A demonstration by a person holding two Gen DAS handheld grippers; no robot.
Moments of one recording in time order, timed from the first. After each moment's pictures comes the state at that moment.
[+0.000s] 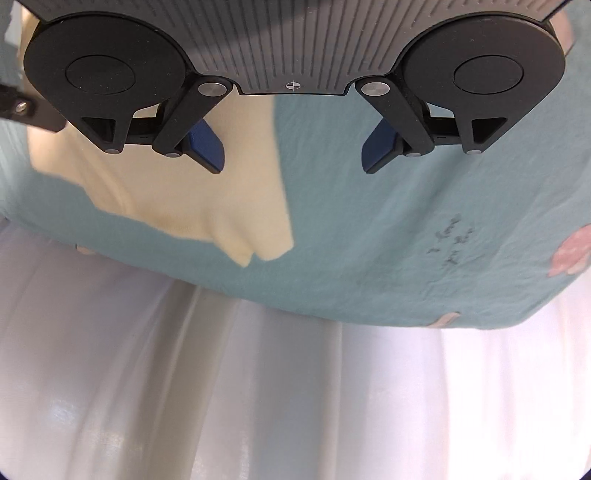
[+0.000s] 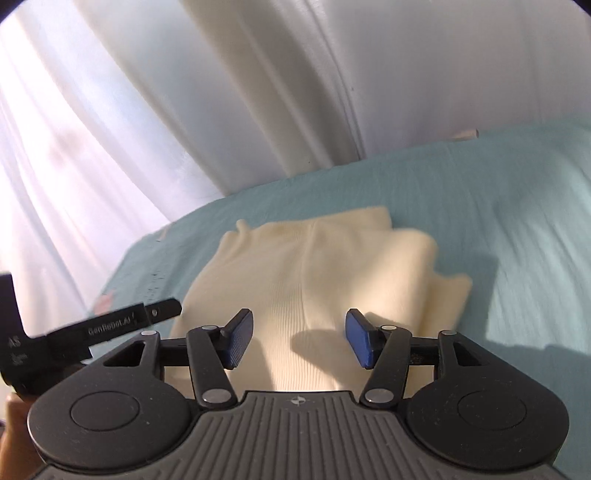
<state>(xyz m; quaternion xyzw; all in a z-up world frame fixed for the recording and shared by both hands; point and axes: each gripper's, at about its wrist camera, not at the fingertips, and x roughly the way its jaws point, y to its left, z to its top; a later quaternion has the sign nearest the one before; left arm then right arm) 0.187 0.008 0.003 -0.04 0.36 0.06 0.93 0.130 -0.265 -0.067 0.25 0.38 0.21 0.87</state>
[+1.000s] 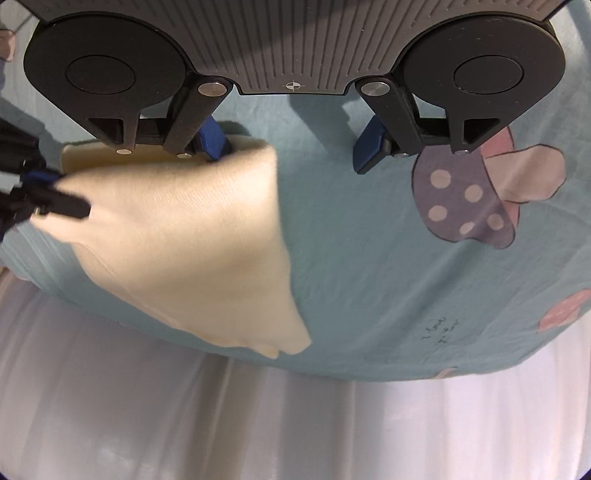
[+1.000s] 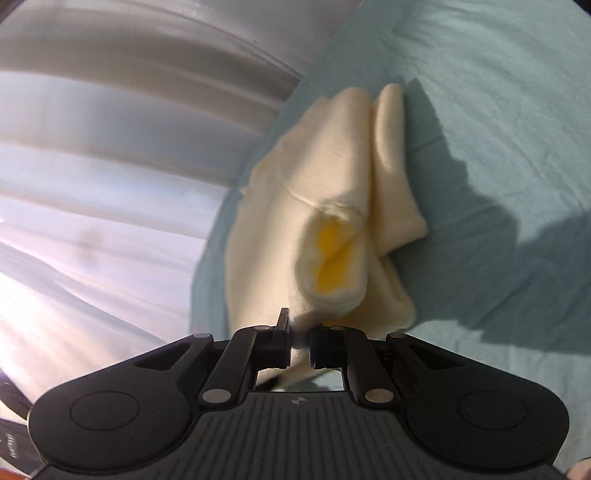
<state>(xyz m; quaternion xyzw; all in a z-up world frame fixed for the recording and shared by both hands) 0.094 0.000 -0.033 -0.07 0.40 0.01 0.92 0.103 -0.252 -0.128 0.43 0.45 0.16 0.76</state>
